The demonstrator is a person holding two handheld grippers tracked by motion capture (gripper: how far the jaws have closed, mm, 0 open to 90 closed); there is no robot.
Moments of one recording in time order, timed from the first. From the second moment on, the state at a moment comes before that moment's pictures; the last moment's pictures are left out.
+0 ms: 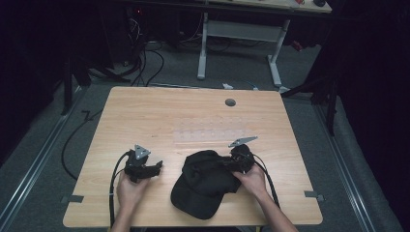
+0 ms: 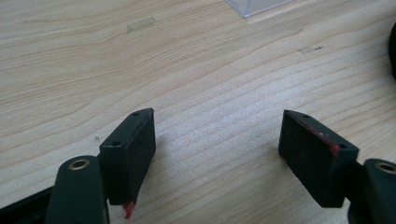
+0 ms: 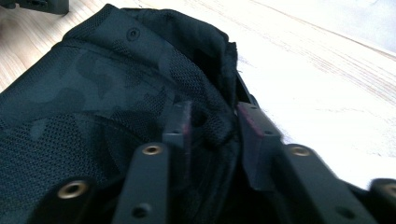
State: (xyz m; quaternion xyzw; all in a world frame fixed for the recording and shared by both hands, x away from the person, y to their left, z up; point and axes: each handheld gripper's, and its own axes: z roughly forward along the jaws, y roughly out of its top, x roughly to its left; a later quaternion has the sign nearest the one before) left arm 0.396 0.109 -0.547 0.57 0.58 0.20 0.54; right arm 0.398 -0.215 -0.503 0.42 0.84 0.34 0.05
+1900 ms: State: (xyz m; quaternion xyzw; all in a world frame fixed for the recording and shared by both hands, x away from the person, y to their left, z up) left arm 0.366 0.091 -0.493 0.59 0.51 0.06 0.62; right arm 0.359 -0.230 -0.400 0.27 0.82 0.49 0.13
